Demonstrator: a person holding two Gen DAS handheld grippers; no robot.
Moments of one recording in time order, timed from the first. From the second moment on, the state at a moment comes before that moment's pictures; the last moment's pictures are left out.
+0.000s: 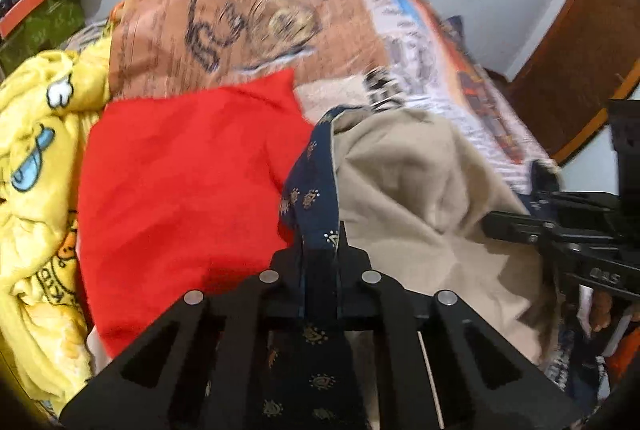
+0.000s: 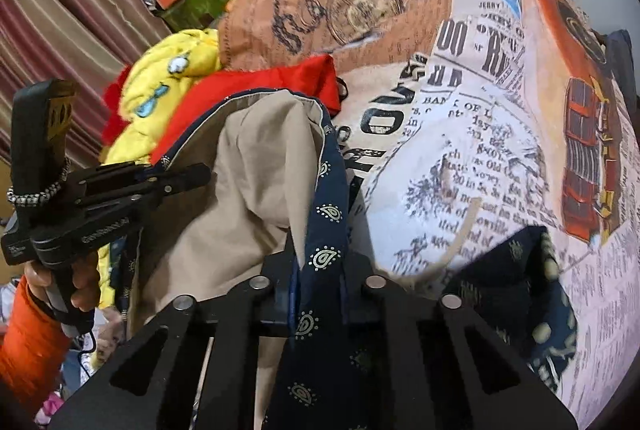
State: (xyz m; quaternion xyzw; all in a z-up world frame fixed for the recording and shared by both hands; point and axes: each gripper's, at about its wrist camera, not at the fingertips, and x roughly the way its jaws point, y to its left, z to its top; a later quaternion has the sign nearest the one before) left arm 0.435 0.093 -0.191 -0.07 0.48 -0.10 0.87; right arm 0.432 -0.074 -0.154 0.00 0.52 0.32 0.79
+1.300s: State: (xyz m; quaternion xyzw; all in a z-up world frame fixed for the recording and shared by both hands) left arm 0.199 0.032 -0.201 -0.01 0.51 -0.19 0.84; right arm 0.236 -0.154 -0.151 -0.02 0.52 0.29 0.80
